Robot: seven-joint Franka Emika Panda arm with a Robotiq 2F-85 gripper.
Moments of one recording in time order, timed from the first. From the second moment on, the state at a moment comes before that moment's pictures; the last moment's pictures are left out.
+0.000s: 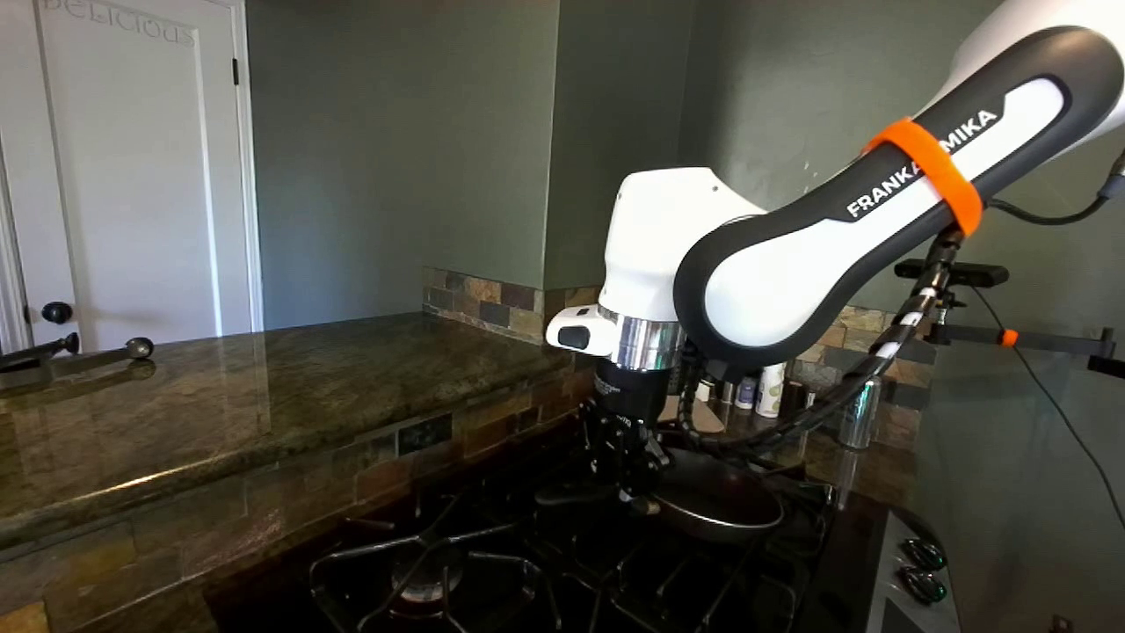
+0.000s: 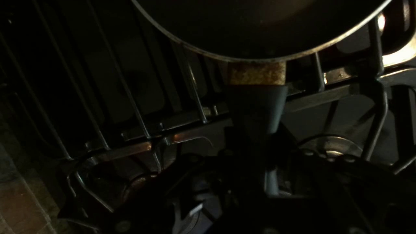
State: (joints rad) arm 0.17 -0.22 0.07 -2.52 -0.12 2.41 -0.95
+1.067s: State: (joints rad) arm 0.28 -0.14 0.16 -2.43 -0.03 2.41 -0.94
